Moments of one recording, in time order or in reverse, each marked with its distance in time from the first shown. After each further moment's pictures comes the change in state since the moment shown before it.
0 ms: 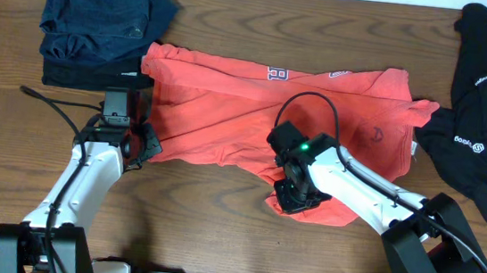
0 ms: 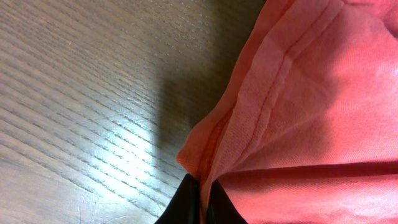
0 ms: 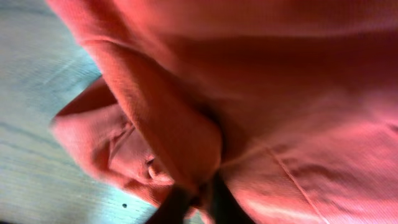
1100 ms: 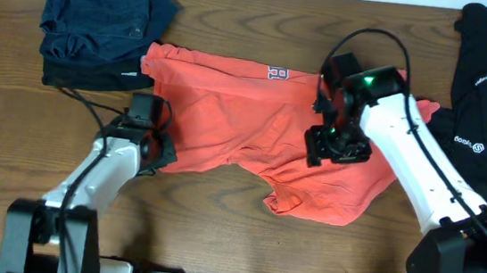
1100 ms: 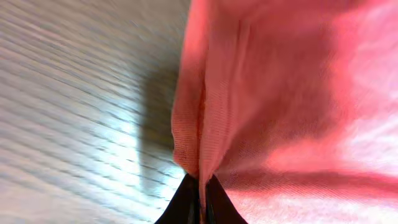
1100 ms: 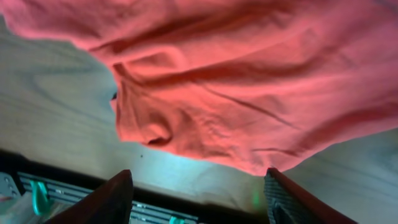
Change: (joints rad) left arm -0.105 0.074 -0.010 0.000 0.000 -0.007; right arm -0.264 0.000 0.467 -0.443 -0.051 -0.123
